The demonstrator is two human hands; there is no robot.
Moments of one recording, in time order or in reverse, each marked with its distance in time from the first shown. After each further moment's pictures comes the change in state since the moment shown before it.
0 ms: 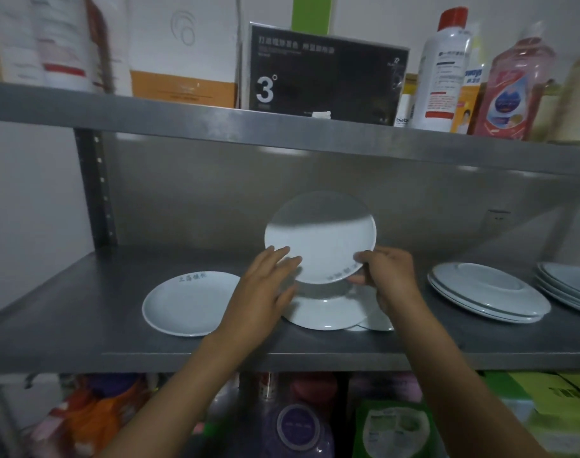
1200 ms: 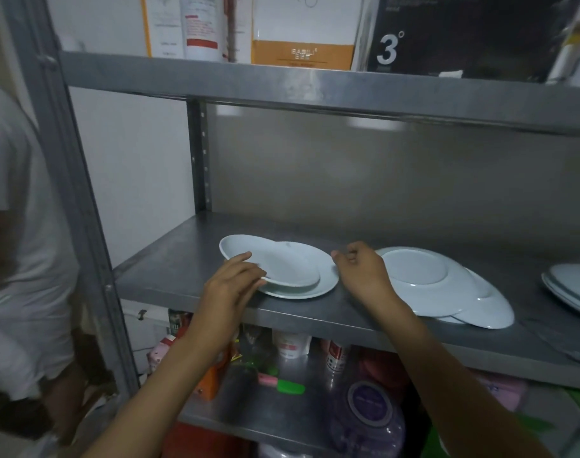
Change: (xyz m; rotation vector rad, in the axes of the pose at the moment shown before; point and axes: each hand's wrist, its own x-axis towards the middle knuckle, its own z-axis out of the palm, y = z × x) left_hand -0.116 -0.088 -0.101 0.123 0.150 -0.173; right_hand -0.033 0.080 0.132 -0.663 -0.325 -0.207
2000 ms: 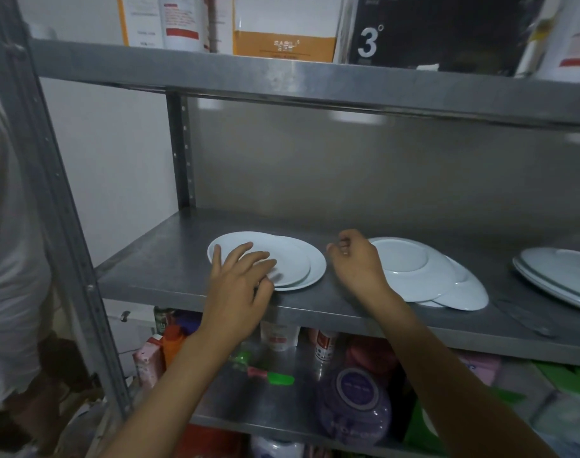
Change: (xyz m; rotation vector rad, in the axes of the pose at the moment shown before) left_hand 0.005 0.032 0.014 0.157 -0.064 -0.061; right_hand -0.010 0.001 -0.010 -0.039 0.092 -0.091
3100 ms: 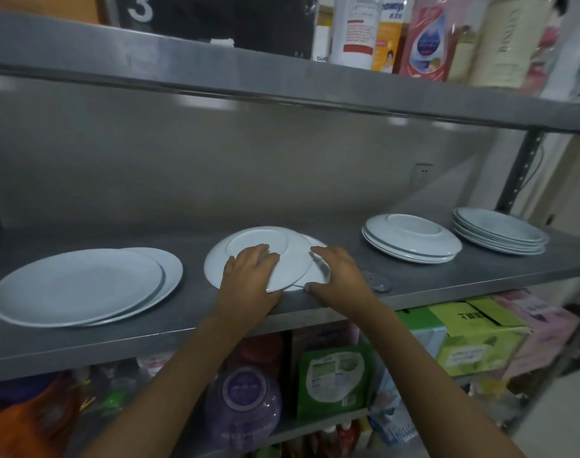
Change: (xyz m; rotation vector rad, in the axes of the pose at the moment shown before) left_hand 0.062 0.159 0.164 -0.082 -0.315 0.242; right_hand -0.025 0.151 -0.151 -0.370 0.021 0.002
